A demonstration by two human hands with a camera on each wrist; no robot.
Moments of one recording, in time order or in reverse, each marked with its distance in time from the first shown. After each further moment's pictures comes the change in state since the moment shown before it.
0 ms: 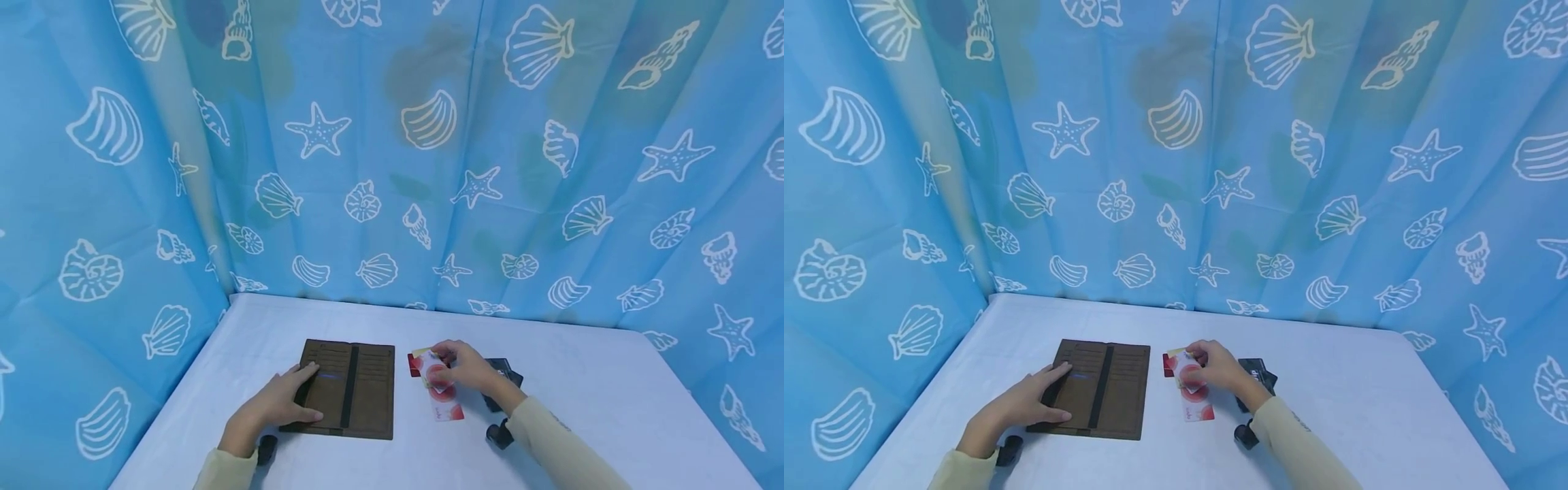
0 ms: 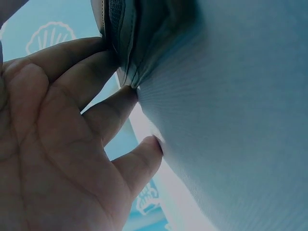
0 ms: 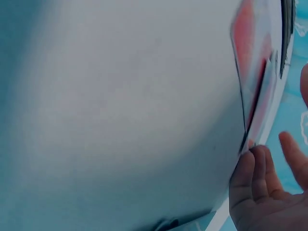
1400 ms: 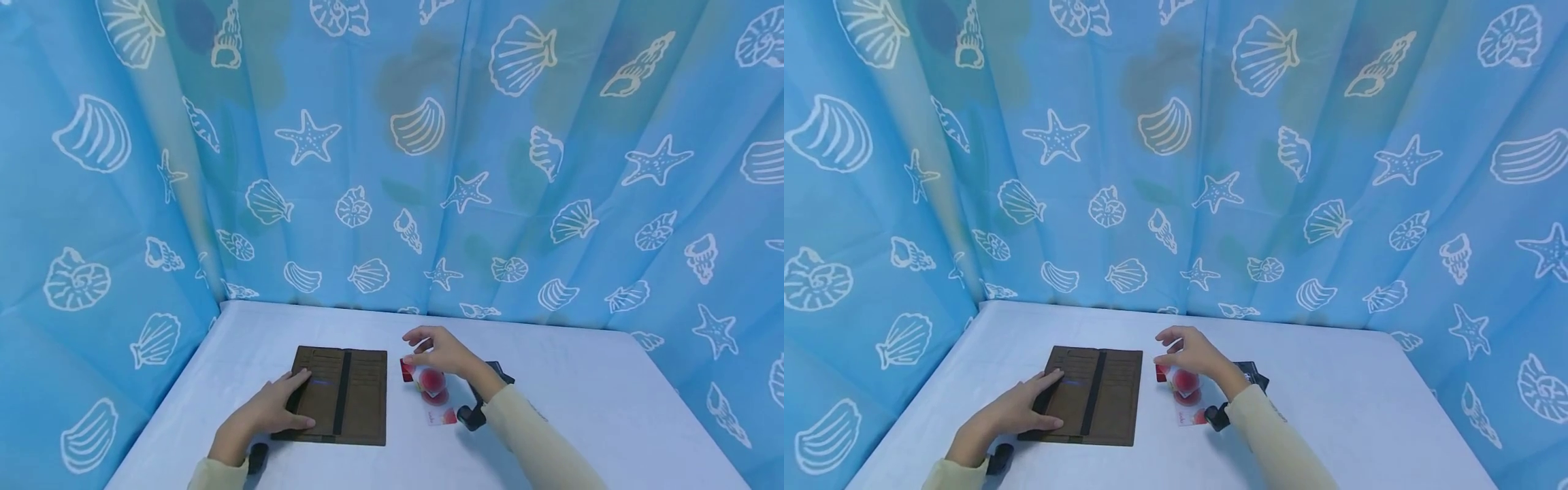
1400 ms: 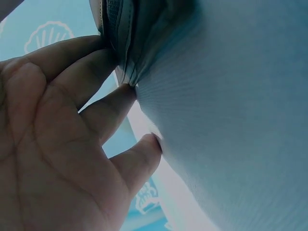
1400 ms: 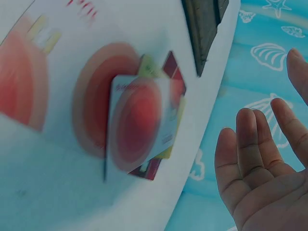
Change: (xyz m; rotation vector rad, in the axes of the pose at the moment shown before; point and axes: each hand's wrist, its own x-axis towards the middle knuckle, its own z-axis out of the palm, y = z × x) left_hand -0.001 0.003 -0.002 -0.011 -0.023 -0.010; right_hand 0.011 -0.051 -0.012 0.039 -0.079 -0.129
